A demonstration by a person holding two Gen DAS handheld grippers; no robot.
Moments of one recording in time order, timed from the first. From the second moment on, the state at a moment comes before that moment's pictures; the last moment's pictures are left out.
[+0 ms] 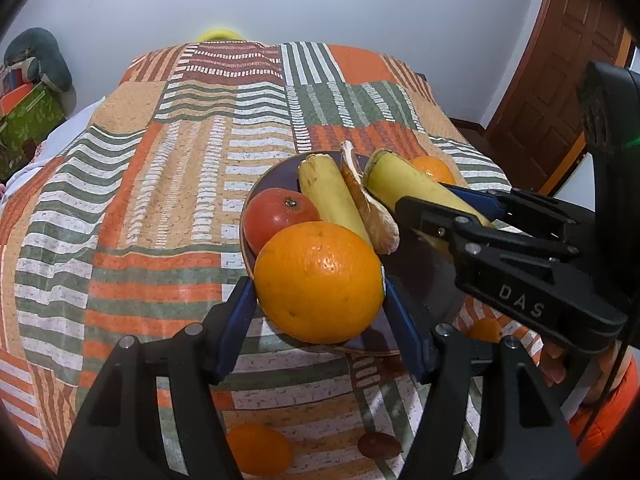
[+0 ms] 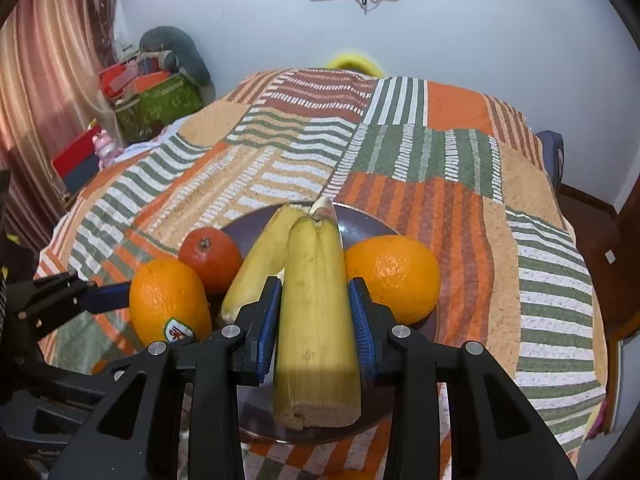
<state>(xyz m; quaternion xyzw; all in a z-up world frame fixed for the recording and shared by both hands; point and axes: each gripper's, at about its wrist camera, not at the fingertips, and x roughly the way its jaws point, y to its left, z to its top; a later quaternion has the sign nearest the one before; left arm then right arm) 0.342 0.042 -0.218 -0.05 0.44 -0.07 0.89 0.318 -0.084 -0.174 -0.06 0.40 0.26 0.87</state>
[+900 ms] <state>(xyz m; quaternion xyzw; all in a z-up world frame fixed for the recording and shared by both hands) 0.273 0.054 -0.144 -0.03 0.39 -0.04 0.92 0.251 -0.124 -0.125 -0.06 0.38 0.25 0.89</state>
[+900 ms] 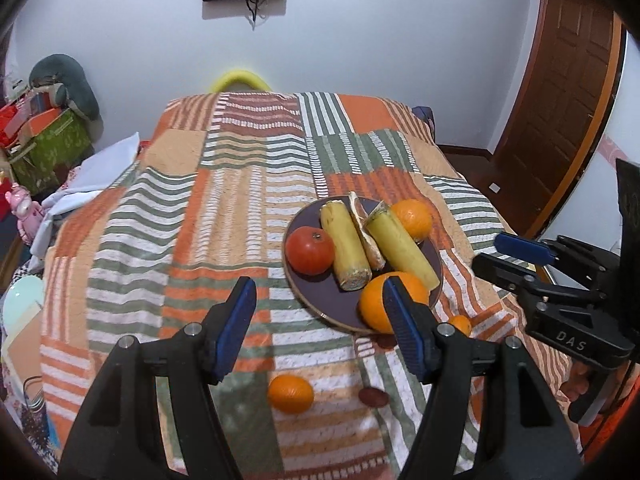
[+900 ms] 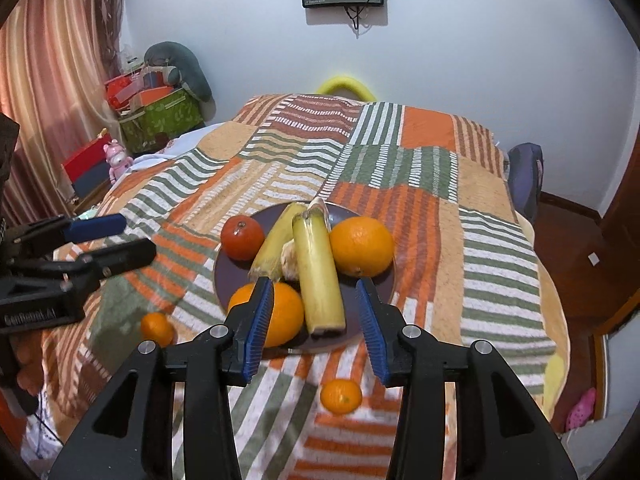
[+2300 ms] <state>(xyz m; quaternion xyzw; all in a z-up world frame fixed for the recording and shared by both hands) 0.254 0.072 -0.250 -0.05 0.48 -0.05 0.87 0.236 -0.147 -0.220 -0.05 0.48 0.23 0.84</state>
